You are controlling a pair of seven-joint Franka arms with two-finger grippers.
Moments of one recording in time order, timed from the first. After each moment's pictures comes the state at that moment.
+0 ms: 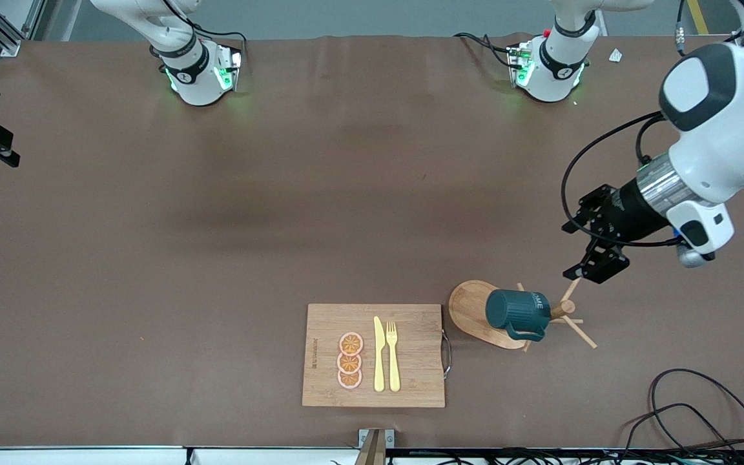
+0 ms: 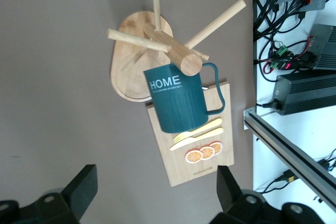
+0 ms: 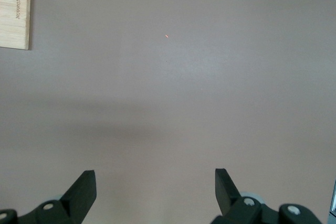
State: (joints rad) left arm -0.12 0.20 -0.11 -1.65 -0.36 2.12 -1.40; right arm -0.02 -0.01 -0.06 -1.47 -0.04 1.50 -0.19
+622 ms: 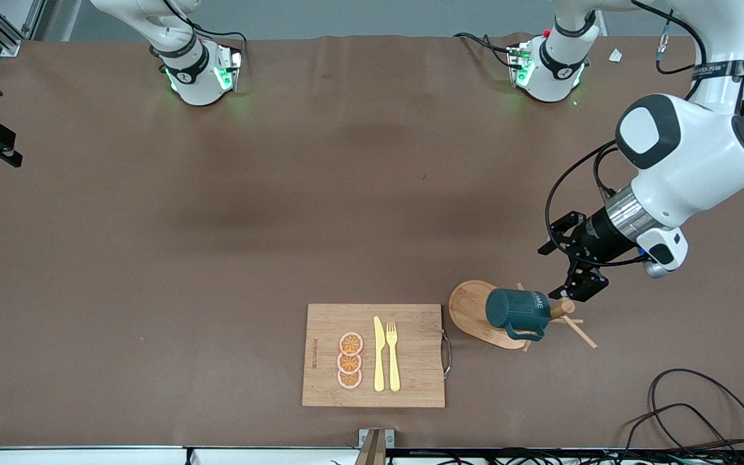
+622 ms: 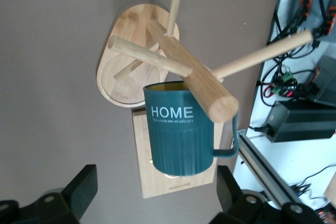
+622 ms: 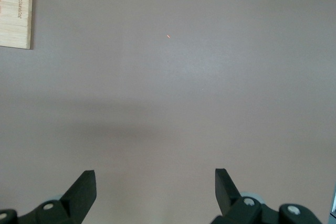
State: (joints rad) left arm -0.11 0.23 -0.12 -1.82 -0.48 2.36 -1.47; right arm -0.02 0.00 -0.05 -1.47 -0.04 1.50 -0.19
